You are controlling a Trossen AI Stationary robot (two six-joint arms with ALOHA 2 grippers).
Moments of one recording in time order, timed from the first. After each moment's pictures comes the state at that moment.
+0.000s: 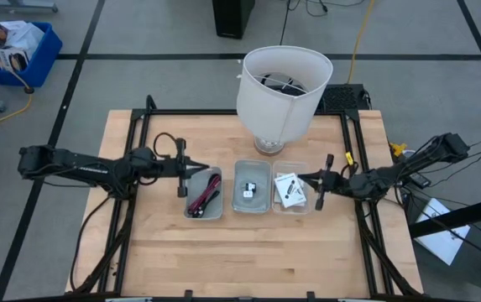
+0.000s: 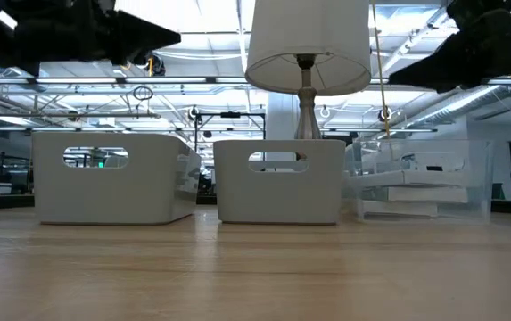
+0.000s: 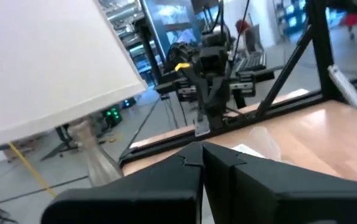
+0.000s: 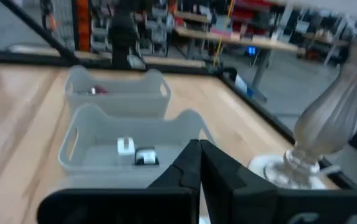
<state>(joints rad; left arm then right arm) 0.08 0.95 0.29 0.75 0.08 0.35 0.39 0.64 0.18 0.29 0.69 -0.03</state>
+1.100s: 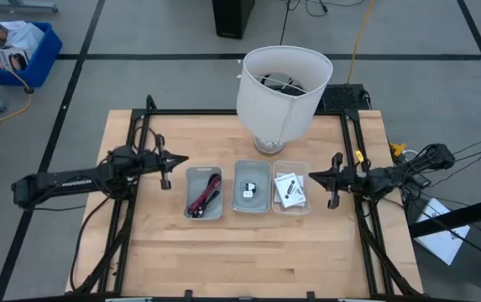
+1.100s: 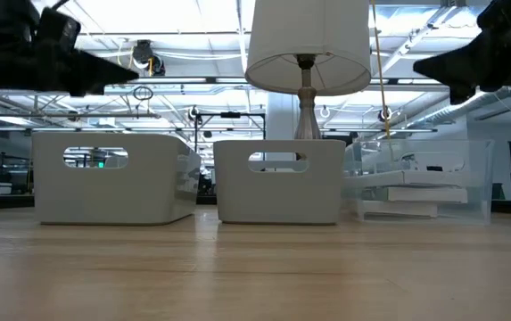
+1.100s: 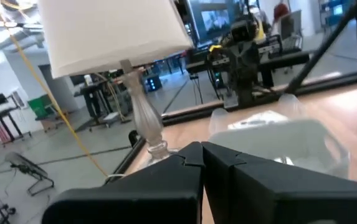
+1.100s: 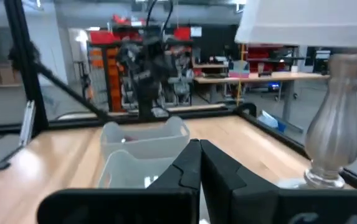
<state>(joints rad) 0.32 0.43 0.06 0.44 0.17 0.29 0.39 0.18 0.02 0.25 0.59 -0.01</state>
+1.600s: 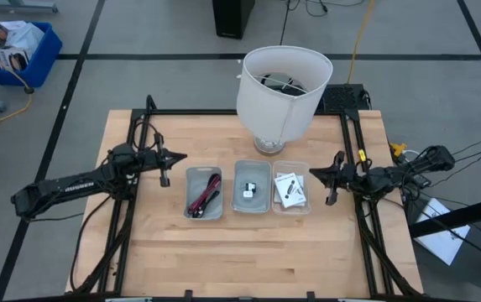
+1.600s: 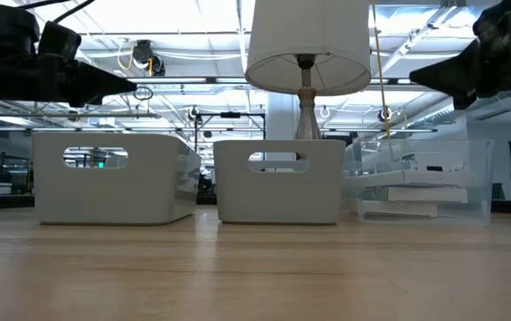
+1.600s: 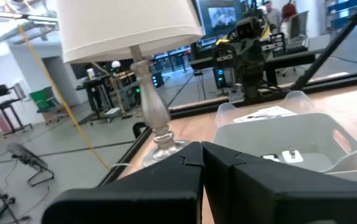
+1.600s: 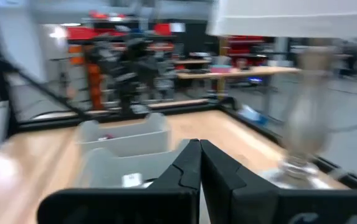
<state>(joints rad) 0.48 0.42 0.01 0.47 0.32 0.26 0.36 0.16 0.02 0.21 0.66 0.01</state>
